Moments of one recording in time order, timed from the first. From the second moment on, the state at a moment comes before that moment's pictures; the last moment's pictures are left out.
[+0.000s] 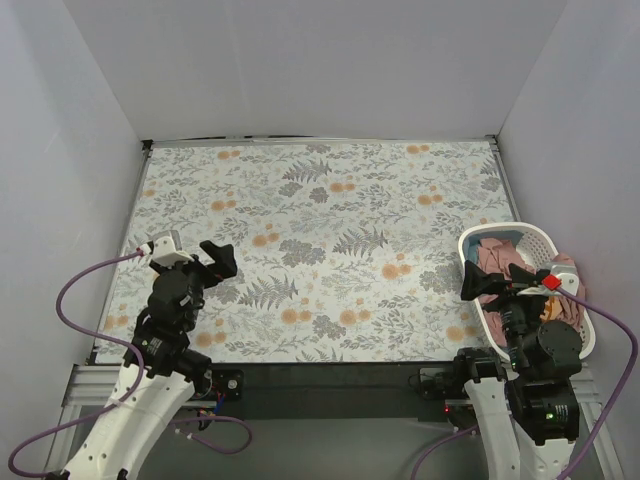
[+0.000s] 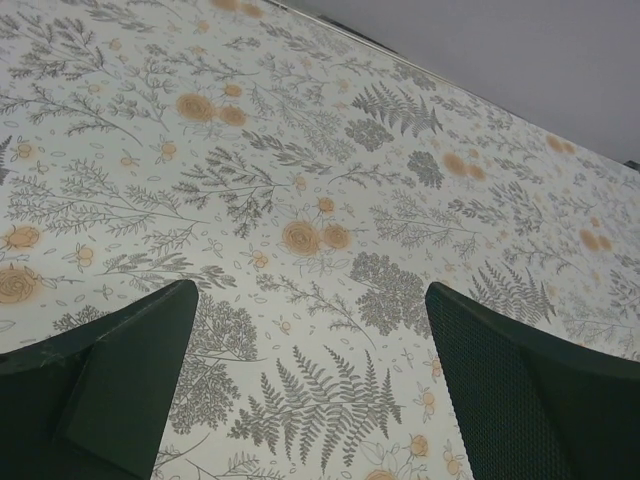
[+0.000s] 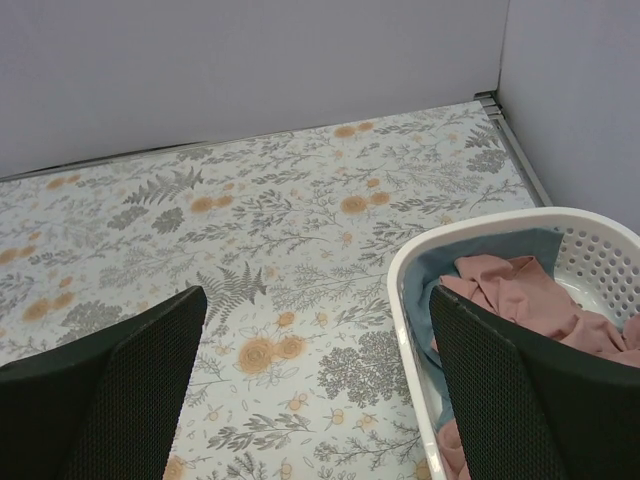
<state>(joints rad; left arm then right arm) -0.39 0.35 0.46 -0.31 -0.38 -0.49 0.11 0.03 0.72 -0.65 0.06 0.20</state>
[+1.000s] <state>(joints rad) -0.43 0.21 0.42 -0.21 -0.25 -0.48 0.07 0.95 0.86 -0.63 0.53 0.30</state>
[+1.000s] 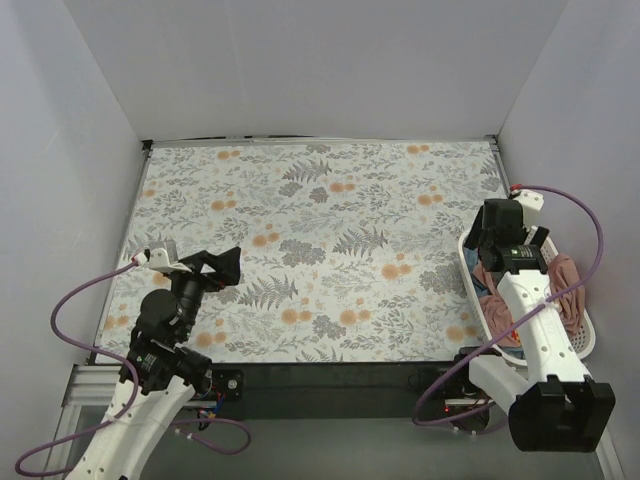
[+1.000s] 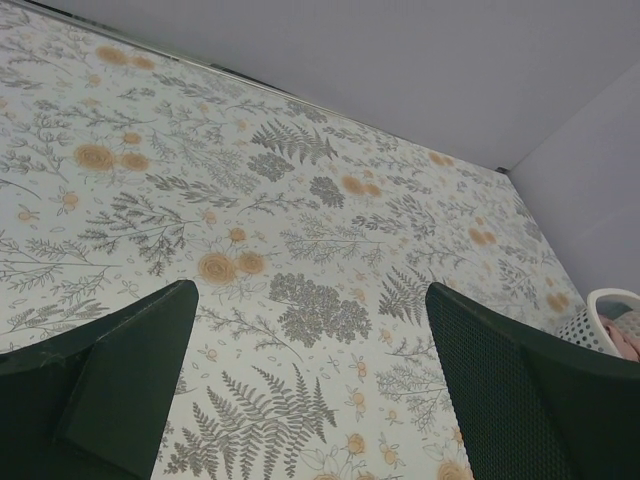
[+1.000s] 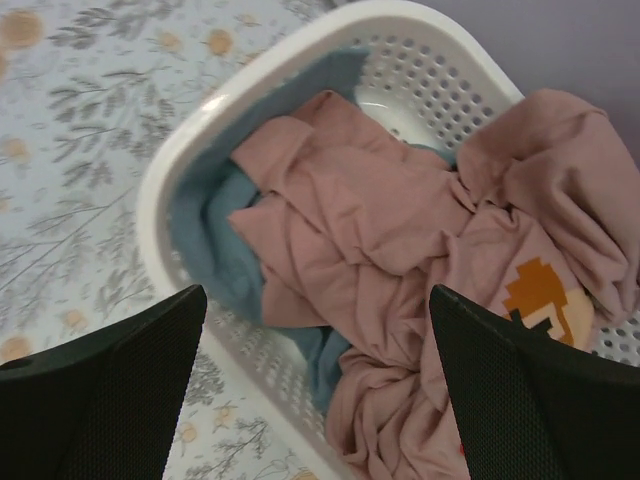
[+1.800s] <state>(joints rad) -0.47 0.22 0.42 -0.21 -0.25 -0.48 -0.25 0.87 0.74 -0.66 0.52 0.40</state>
